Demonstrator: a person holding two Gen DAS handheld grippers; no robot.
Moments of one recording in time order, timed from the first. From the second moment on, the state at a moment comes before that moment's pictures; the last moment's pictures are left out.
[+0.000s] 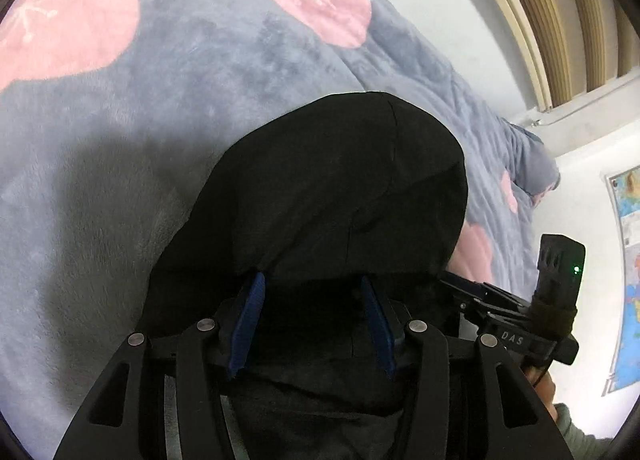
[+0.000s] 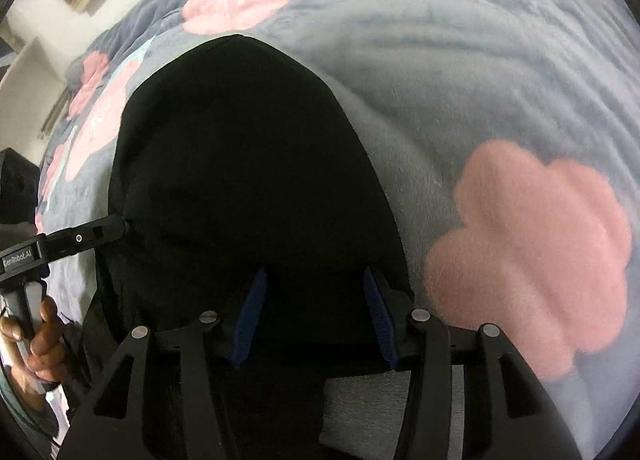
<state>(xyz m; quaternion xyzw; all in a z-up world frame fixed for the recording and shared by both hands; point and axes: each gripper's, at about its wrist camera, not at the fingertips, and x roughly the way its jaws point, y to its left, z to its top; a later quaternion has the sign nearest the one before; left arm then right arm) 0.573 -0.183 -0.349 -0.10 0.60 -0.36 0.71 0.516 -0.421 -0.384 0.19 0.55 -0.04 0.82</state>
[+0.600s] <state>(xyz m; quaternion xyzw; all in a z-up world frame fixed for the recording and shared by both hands) 0.615 -0.163 -0.285 -0.04 0.57 -0.36 0.74 0.515 -0.498 -0.353 0.26 0.51 -0.02 0.82</state>
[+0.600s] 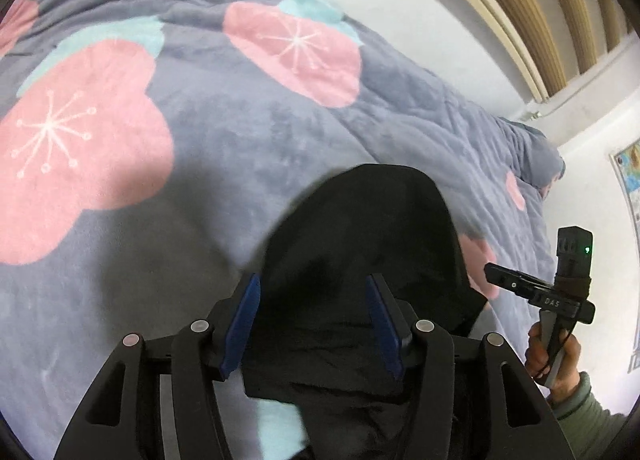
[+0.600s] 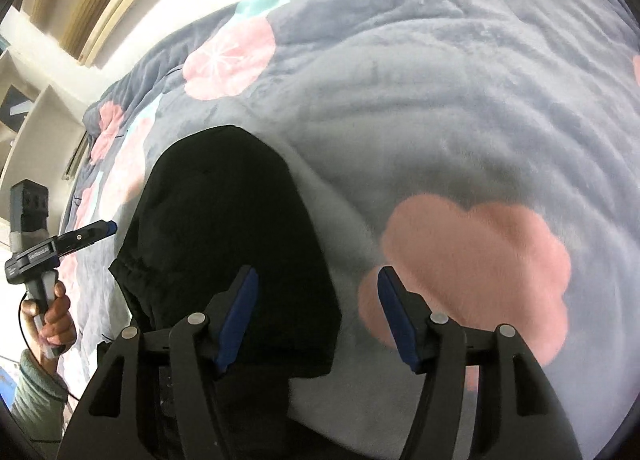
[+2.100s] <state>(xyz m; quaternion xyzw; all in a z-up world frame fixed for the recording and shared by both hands) 0.424 -0.126 -0.154 0.08 0.49 -0.47 0.73 0.380 -0.322 -0.196 0.00 0.44 0.14 0.88</state>
